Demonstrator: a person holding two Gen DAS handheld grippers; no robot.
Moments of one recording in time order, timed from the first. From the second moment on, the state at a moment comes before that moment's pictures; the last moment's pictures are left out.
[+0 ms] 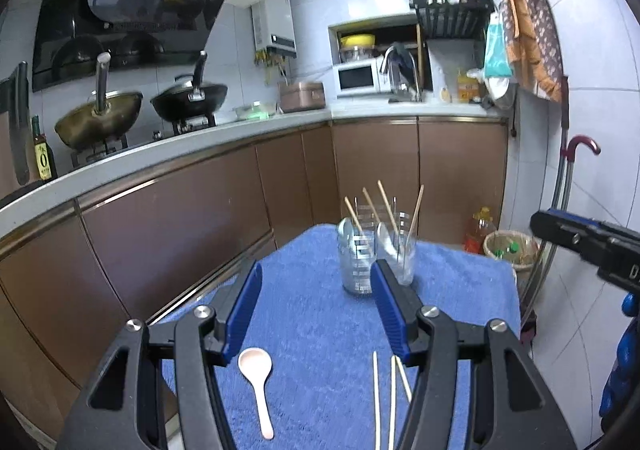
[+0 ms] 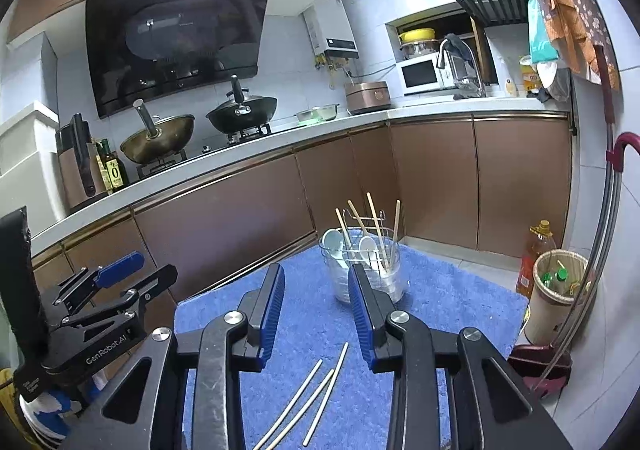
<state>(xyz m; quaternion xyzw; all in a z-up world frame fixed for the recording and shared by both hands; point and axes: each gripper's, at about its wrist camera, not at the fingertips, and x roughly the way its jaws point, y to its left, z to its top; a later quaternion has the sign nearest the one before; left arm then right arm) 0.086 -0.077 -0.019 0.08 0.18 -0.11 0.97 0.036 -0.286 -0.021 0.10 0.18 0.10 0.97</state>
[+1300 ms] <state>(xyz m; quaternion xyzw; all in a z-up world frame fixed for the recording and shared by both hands) 0.207 -0.111 -0.195 0.06 0.52 -0.23 0.82 0.126 -0.294 -0.161 0.15 0.42 0.09 0.89</state>
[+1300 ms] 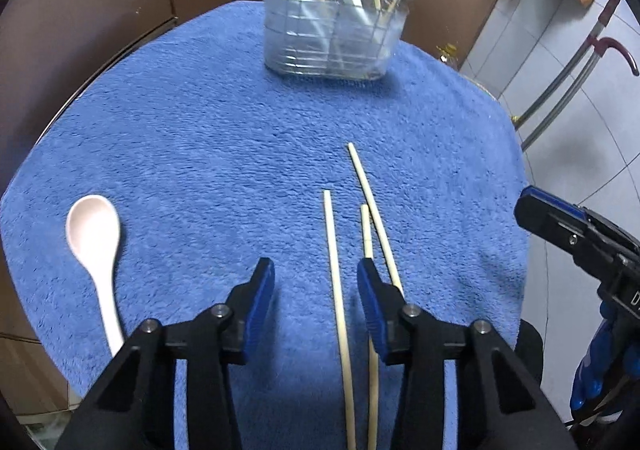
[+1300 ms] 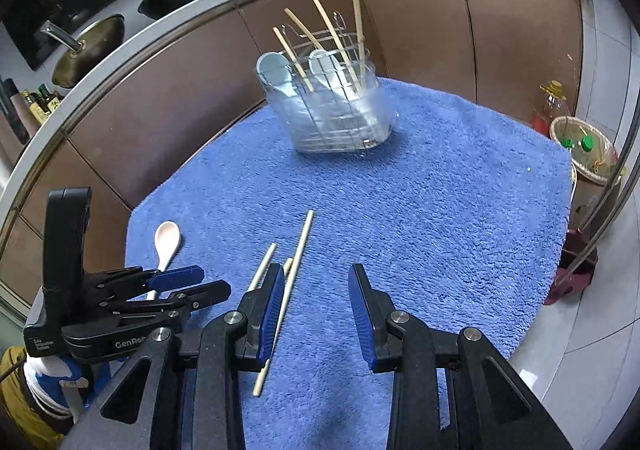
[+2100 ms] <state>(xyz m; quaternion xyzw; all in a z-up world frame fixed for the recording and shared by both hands) 0.244 -0.144 -0.222 0.11 0.55 -0.26 0.79 0.173 -0.294 -0.204 0.15 0.47 0.10 0.87</state>
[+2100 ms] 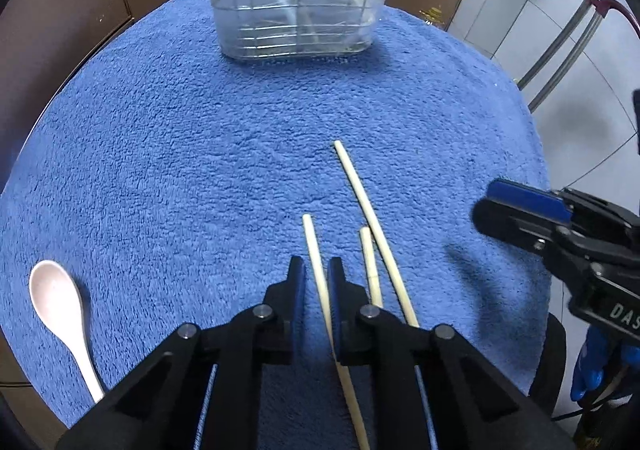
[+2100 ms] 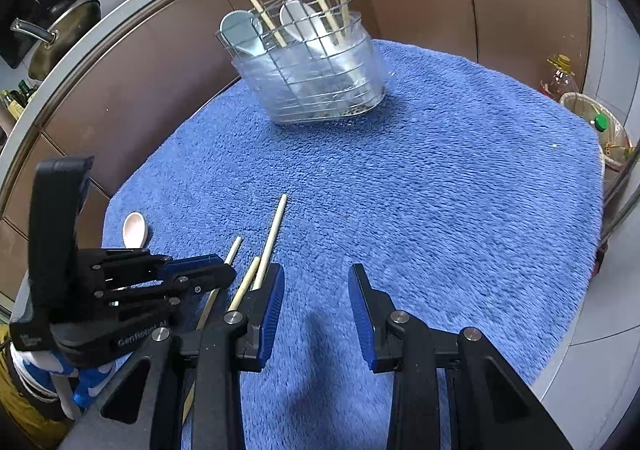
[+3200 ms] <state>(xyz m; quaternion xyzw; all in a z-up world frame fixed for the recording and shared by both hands) 0.252 -0.116 -0.219 0.09 0.56 -0.31 0.76 0.243 -0.248 -0.225 -0.02 0.55 0.13 0.82</state>
